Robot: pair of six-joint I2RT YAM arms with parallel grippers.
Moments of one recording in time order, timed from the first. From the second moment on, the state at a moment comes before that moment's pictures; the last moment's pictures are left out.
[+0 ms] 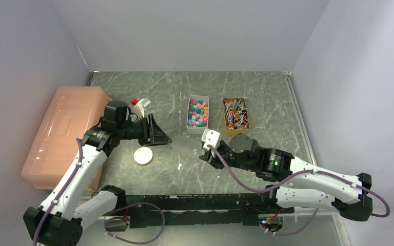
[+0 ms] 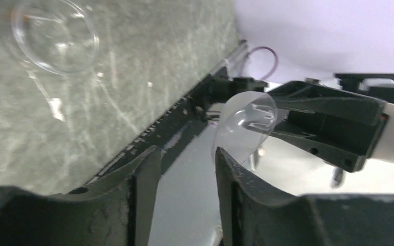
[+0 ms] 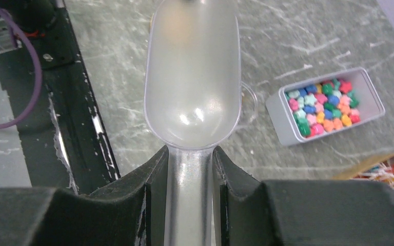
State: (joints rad) left arm -0.31 0.95 0.91 -0.61 0.86 -0.67; right arm 1.20 0.88 0.89 -0.40 0.07 -0.14
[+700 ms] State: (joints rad) left arm -0.30 0.79 1.02 -0.79 0.44 -0.33; right arm 0.65 1.30 1.44 -1.03 0.07 -0.02
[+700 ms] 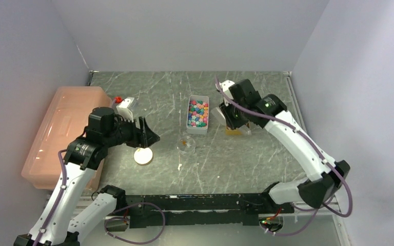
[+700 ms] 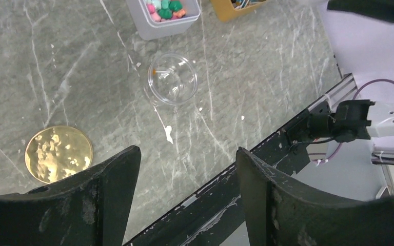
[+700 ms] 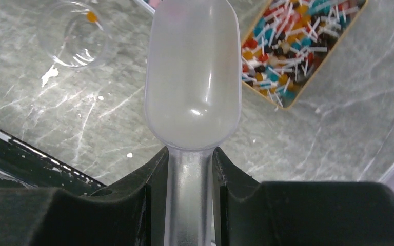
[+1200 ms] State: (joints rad) left arm -0.44 0.83 0.95 -0.77 0.45 -0.30; right arm 0.32 1.56 1.59 -1.29 -0.03 0.07
